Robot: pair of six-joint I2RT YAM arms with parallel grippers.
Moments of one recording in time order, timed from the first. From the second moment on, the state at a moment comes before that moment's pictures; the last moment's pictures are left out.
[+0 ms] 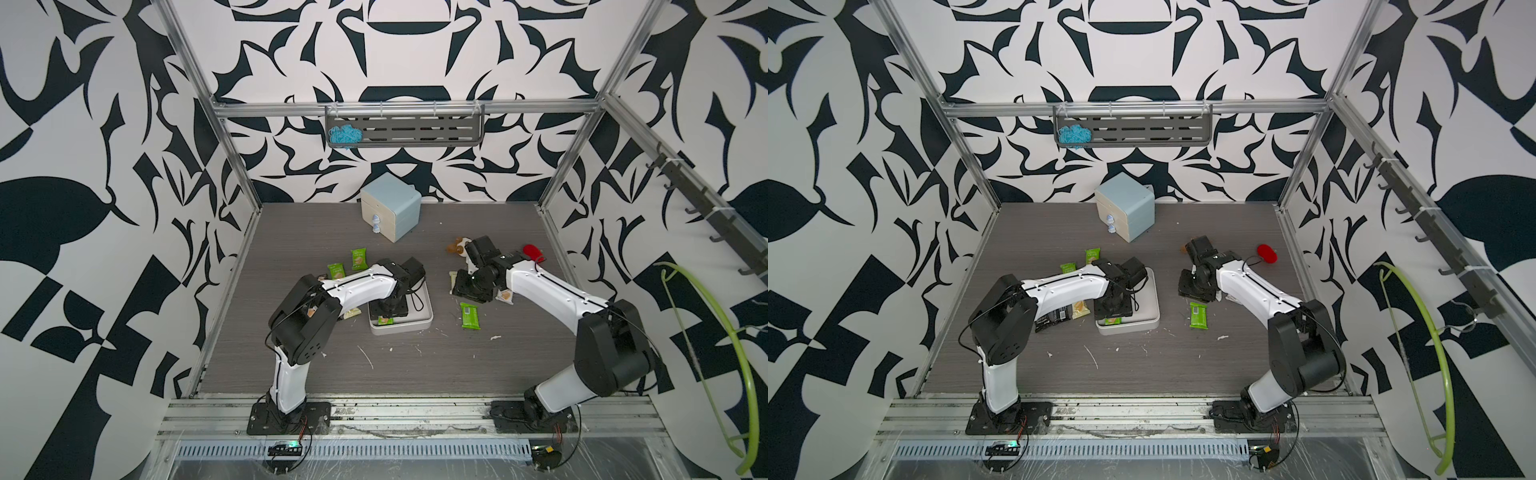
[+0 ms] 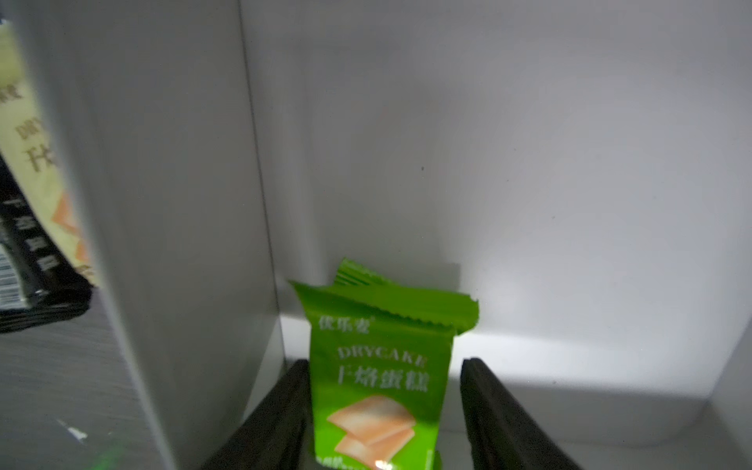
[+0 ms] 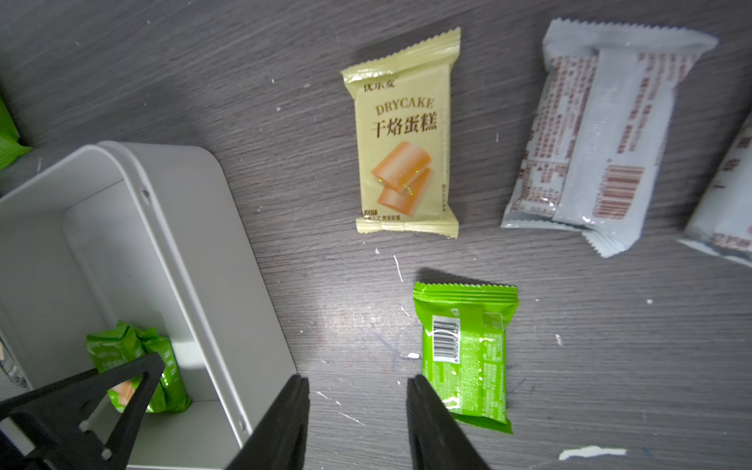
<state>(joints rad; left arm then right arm) -0.84 1.94 1.38 -0.96 -0.14 -0.94 0.39 1.55 1.08 -0.77 -0.14 0.63</state>
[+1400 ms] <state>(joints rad) -0.46 1.67 1.34 -0.98 -0.13 -0.81 0.40 1.67 1.18 -0.73 -0.17 0.65</state>
